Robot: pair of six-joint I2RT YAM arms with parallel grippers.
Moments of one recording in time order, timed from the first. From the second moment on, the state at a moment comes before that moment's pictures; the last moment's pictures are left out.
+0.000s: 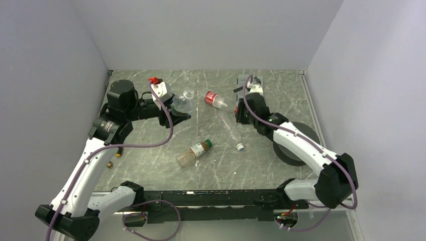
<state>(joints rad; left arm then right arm) -0.38 1.00 1.23 -0.43 0.85 0.23 0.57 1.28 1.05 -0.32 0.18 0.44</state>
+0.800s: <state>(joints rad) -0.38 0.98 1.21 -0.43 0.85 0.22 0.48 1.45 0.77 -0.29 0.44 0.71</state>
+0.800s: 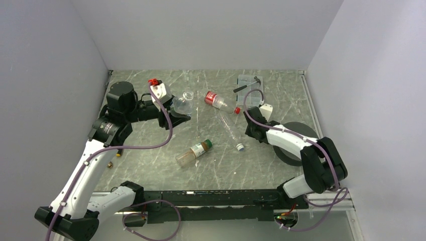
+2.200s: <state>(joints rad) -0.38 0.98 1.18 -0.38 0.87 0.16 0.63 1.11 1.26 -0.06 -0.14 0.50</state>
